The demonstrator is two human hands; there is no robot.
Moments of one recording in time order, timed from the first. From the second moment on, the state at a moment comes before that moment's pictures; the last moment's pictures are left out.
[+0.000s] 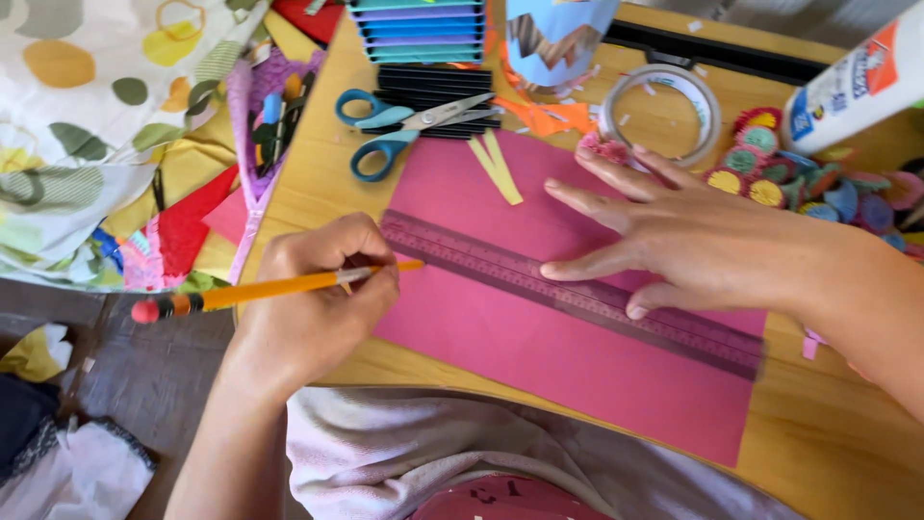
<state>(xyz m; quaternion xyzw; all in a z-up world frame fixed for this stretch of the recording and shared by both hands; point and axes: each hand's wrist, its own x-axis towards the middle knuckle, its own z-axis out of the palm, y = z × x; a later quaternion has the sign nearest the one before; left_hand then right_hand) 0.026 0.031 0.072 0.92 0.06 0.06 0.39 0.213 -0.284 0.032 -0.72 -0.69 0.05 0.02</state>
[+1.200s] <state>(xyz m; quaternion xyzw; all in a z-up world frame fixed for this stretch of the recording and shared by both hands) -0.031 0.035 0.039 0.92 -0.07 0.27 0.26 0.105 -0.301 0.031 -0.78 -0.62 -0.07 -0.01</state>
